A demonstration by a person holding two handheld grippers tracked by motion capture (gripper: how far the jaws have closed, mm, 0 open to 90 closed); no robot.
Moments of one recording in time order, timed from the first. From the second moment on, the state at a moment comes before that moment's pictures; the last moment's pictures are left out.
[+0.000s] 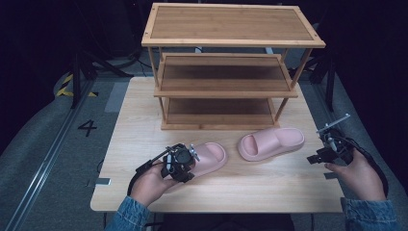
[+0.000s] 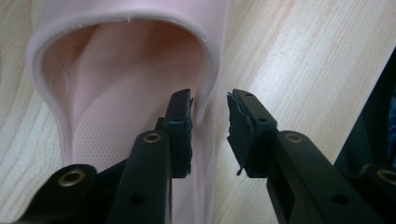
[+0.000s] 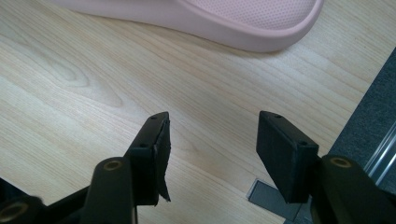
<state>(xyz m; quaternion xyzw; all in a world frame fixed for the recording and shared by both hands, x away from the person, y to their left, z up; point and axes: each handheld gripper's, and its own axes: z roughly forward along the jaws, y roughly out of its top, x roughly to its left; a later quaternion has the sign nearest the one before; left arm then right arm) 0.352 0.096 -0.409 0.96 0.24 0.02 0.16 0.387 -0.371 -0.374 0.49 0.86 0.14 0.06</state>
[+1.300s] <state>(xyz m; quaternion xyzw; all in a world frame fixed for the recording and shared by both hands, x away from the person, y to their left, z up) 0.359 0.082 -0.386 0.96 0.24 0.02 0.14 0.379 -0.379 -0.384 0.49 0.86 0.12 0.06</state>
